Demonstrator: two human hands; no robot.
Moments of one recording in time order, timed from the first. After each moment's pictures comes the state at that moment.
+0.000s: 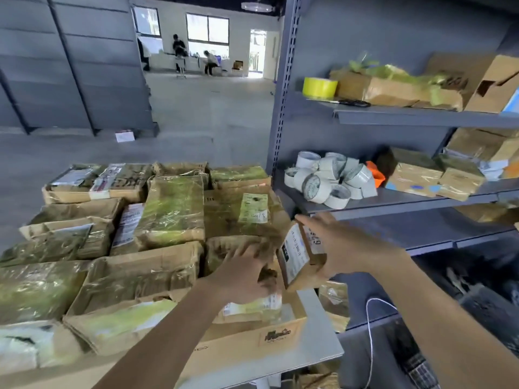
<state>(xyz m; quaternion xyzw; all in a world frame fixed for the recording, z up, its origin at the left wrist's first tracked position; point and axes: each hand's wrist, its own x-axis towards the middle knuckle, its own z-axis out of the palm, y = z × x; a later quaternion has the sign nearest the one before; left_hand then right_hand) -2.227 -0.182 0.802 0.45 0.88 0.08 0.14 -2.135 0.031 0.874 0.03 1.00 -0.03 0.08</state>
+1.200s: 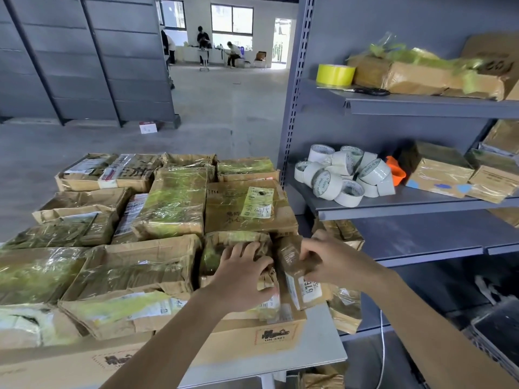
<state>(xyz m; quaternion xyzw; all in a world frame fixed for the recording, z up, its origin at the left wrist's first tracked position) -2.219 -0.172 0.769 0.40 0.91 0.06 0.05 -2.146 0.055 0.814 -0.01 0.98 -0.19 0.08</state>
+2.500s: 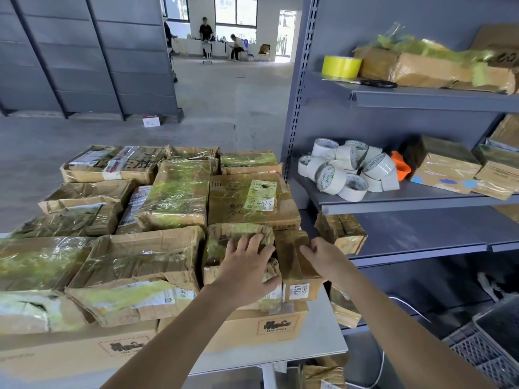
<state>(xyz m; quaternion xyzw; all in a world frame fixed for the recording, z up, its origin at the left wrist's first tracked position) -2.214 -0.165 0.761 0.39 0.92 0.03 -0.02 -2.175 0.049 0.747 0.22 0.93 -0.29 0.04</state>
